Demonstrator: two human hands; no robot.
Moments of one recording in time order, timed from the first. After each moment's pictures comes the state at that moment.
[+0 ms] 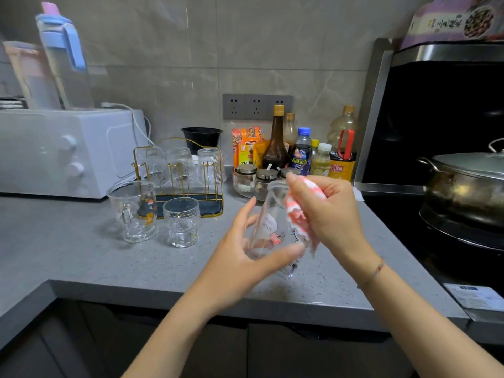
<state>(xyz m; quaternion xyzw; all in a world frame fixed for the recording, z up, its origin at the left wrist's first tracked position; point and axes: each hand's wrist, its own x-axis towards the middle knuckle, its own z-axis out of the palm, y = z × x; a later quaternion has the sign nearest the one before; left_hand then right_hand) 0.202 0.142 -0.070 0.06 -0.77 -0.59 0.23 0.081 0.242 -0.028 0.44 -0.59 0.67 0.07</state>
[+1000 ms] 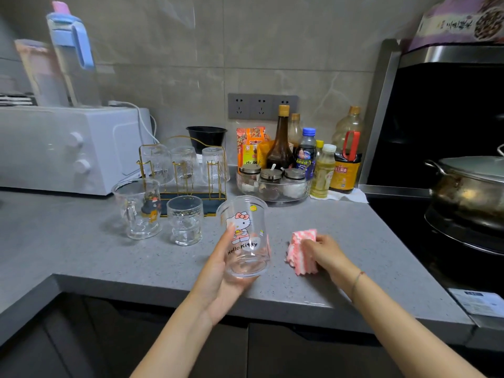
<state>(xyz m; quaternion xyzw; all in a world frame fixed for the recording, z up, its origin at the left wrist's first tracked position) 0.182 0.117 -0.114 0.10 -0.38 -0.90 0.19 -0.003 0.225 -0.136 0.16 -0.80 0.55 -0.17</state>
